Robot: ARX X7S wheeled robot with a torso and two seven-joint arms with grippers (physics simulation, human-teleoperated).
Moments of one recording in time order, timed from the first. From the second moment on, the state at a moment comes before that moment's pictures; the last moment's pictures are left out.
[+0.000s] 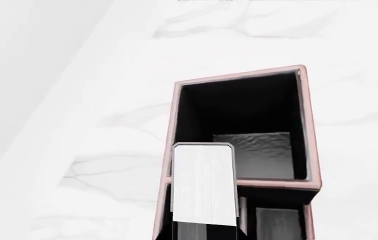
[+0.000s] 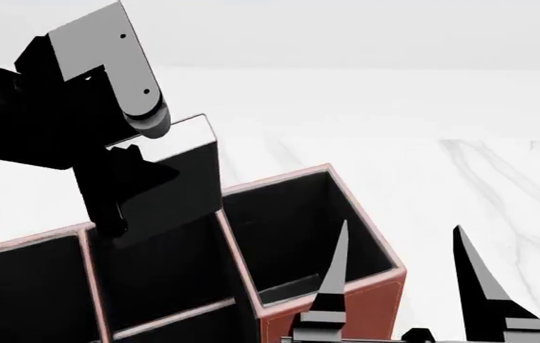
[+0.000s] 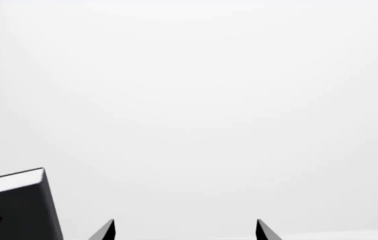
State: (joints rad) left arm -1.72 -0.46 1.17 -0.15 -0.86 -1.12 0.54; right arm 0.06 0.40 -0.22 -0.71 0.39 0.25 0.44
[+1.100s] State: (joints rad) left arm -1.52 -0.47 1.28 -0.25 -0.72 -0.86 0.57; right arm 0.06 0.40 -0.23 -0.68 0.39 0.23 0.45
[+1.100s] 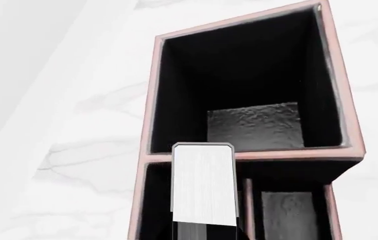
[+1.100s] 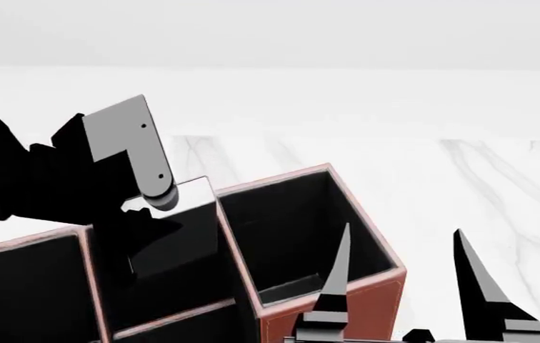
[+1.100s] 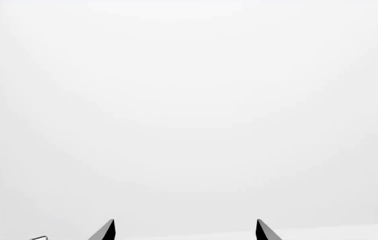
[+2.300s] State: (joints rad) left arm -1.38 -0.43 1.31 -0.42 -0.65 -0.71 0.58; right arm 0.06 0.41 -0.24 -0.65 0.40 0.21 0.46
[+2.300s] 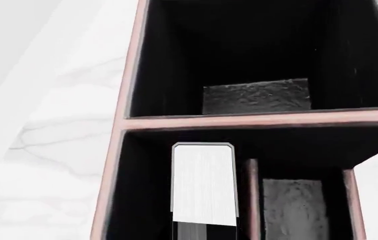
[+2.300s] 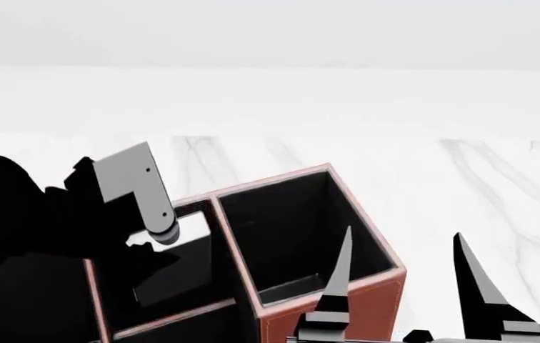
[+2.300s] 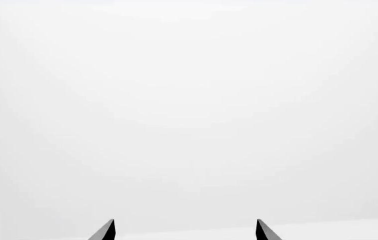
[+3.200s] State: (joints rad) left arm -1.29 -0.36 1.33 -0.64 -0.58 -0.53 0.61; right arm 0.06 0.41 -0.25 -0.61 0.40 0.18 0.46
